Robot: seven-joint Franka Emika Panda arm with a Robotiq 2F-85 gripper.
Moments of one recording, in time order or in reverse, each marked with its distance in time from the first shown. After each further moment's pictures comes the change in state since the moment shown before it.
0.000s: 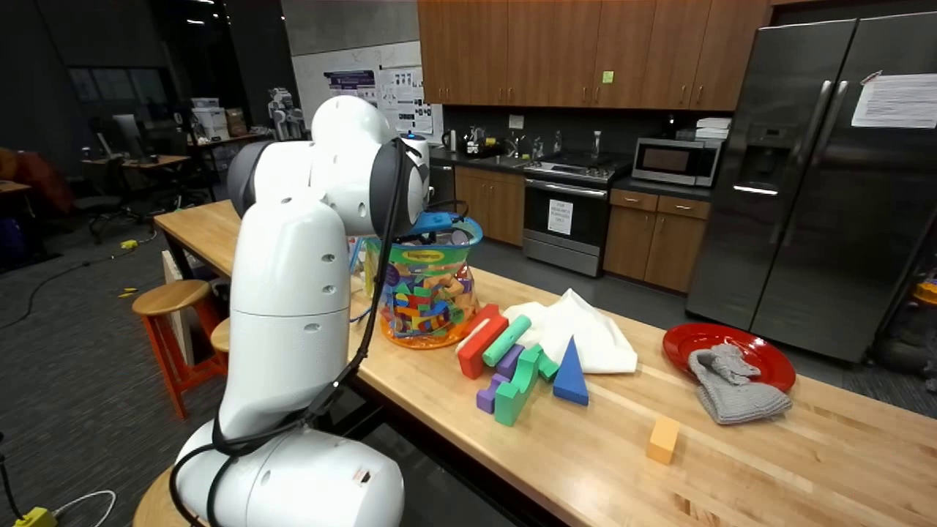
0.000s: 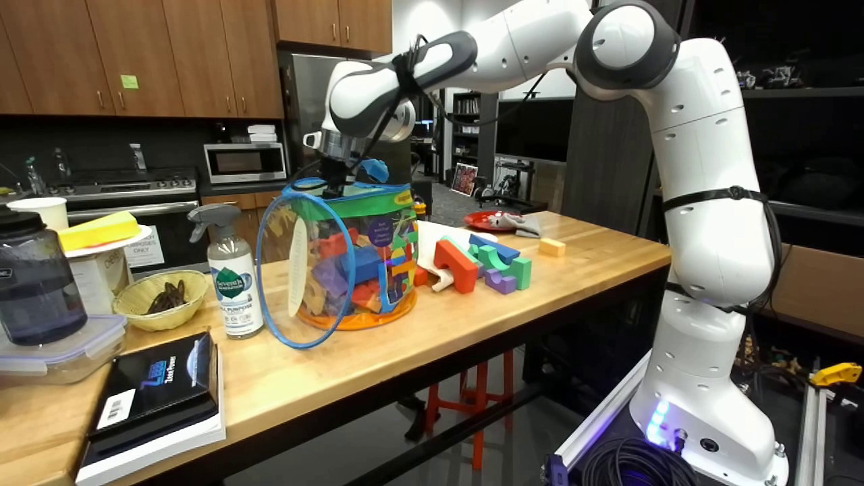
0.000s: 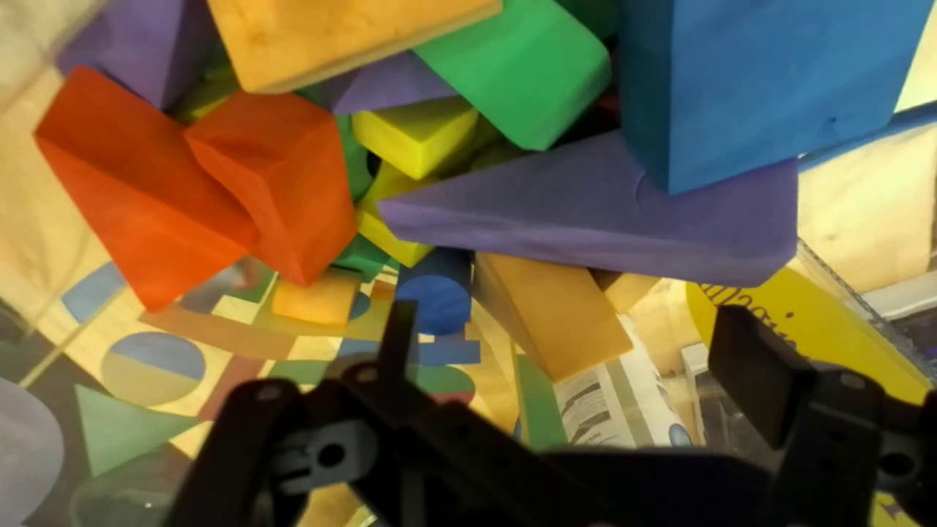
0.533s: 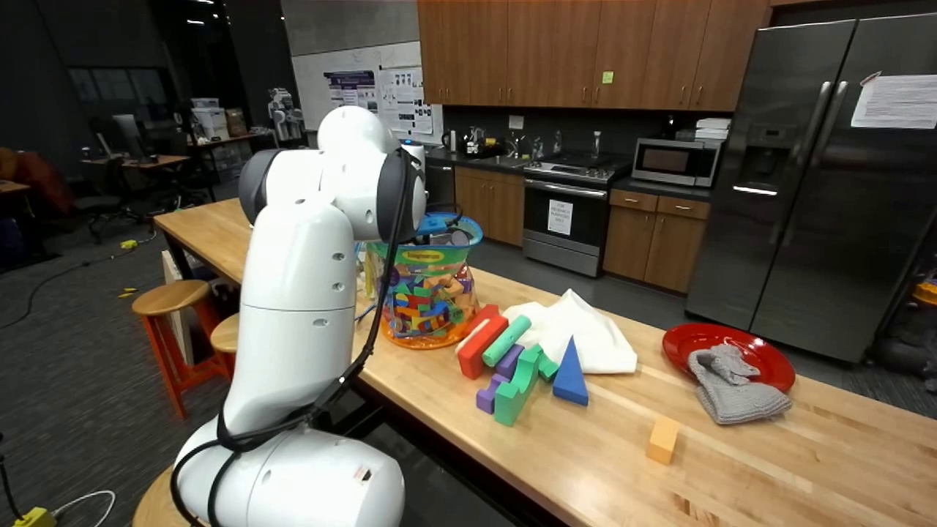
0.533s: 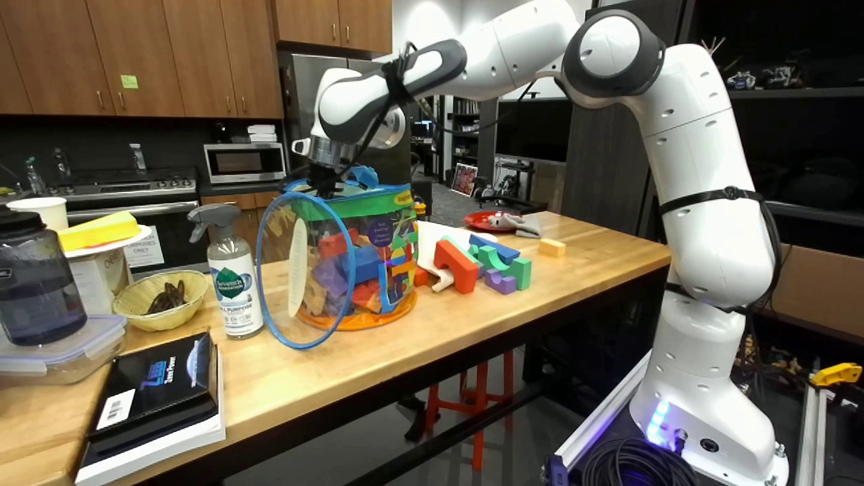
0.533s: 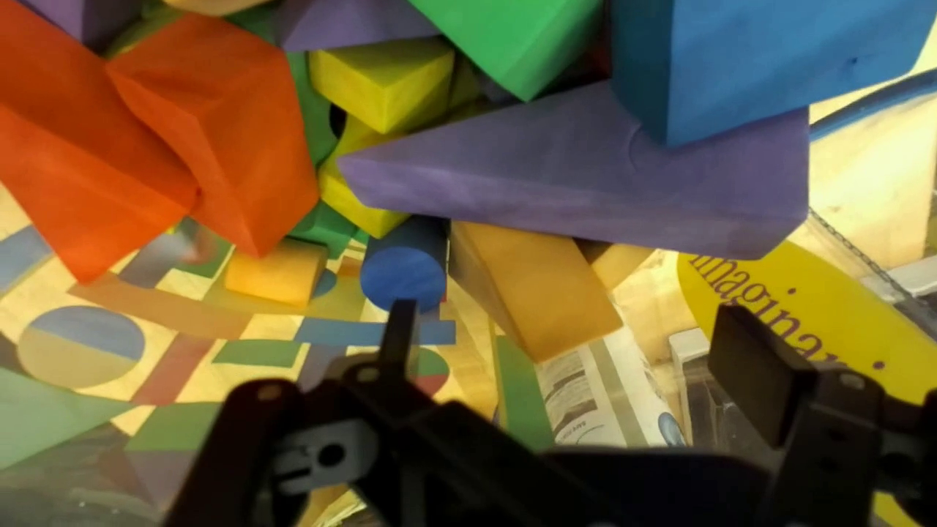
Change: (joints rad) arm 0.015 0.058 0.015 0.055 0.000 0.000 -0.001
